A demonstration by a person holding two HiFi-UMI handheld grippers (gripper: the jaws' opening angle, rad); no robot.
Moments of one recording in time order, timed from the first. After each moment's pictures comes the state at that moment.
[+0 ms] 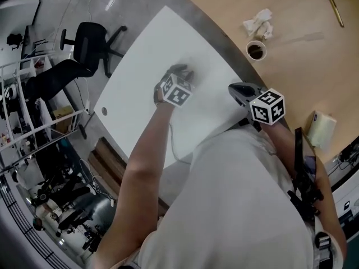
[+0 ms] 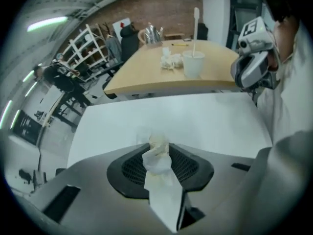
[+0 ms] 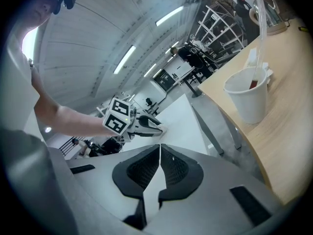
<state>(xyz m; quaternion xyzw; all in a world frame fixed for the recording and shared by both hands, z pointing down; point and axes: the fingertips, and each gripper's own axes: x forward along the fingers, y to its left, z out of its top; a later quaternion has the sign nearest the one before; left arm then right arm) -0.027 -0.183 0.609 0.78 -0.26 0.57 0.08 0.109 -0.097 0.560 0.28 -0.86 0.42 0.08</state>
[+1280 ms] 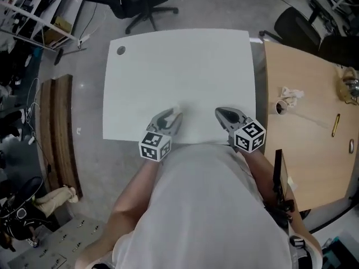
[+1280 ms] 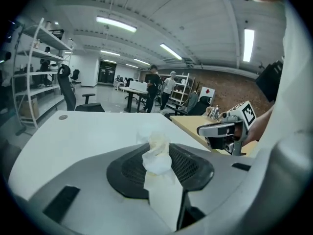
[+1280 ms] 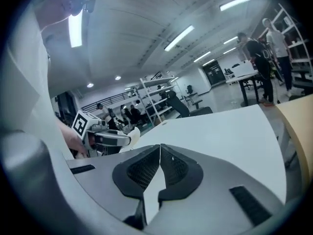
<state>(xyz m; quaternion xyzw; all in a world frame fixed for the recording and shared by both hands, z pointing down) -0.156 0.045 0.483 0.72 -0.63 0.12 0.28 -0.037 -0.034 0.483 0.07 -0.96 0.24 0.15</state>
